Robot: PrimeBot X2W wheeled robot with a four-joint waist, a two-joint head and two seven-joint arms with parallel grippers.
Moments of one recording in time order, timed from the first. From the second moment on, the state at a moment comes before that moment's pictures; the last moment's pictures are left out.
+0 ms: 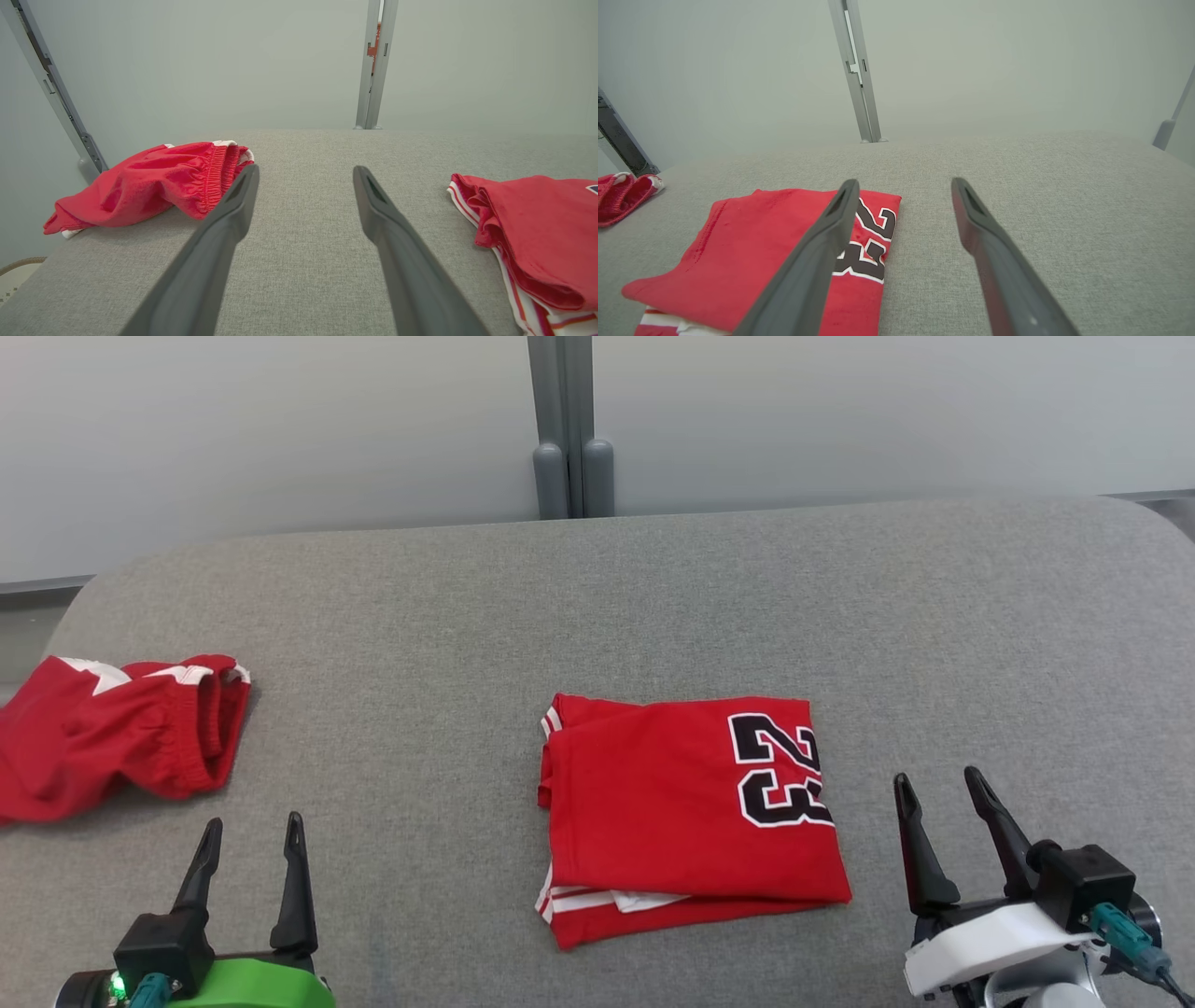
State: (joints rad) left arm 0.03 0.07 0.08 0.22 -0.12 -0.13 -0.26; right arm 0.05 -0.10 0.06 0.14 0.22 0.13 -0.26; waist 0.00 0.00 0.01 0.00
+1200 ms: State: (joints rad) left arm -0.07 0.06 0.03 0.22 -0.12 -0.13 -0.26; right arm -0.30 -0.06 0.13 0.69 0.23 0.13 -0.19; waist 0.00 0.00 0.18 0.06
